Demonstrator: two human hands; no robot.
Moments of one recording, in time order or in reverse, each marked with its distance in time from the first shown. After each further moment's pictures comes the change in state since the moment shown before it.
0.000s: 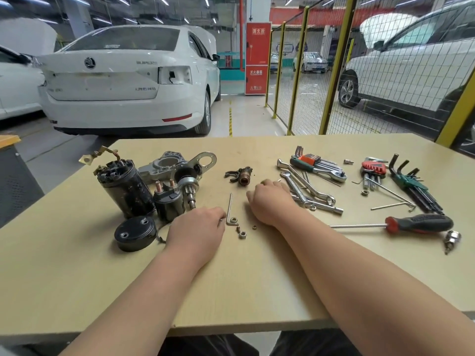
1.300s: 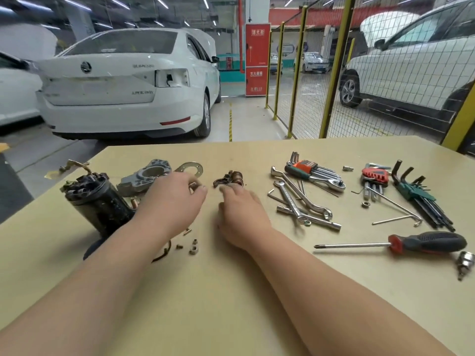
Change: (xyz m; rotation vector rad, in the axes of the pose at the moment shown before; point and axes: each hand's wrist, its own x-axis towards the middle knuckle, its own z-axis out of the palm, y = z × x) left_hand 0.058 0.005 -0.053 -0.327 0.083 -0.174; right_hand 0.000 -0.022 0.008 0.261 0.216 -0.225
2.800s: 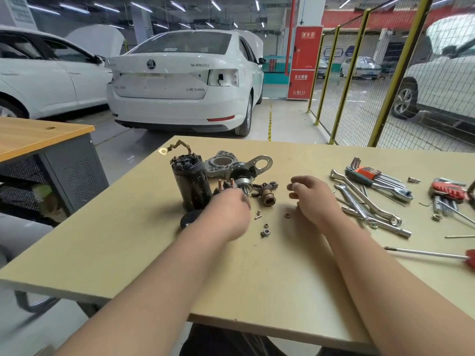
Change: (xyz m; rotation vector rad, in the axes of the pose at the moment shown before) left_hand -0.042 -0.046 -0.019 -0.105 -0.221 -0.245; right_hand 0.012 -0.009 -0.006 0.831 0.078 0.376
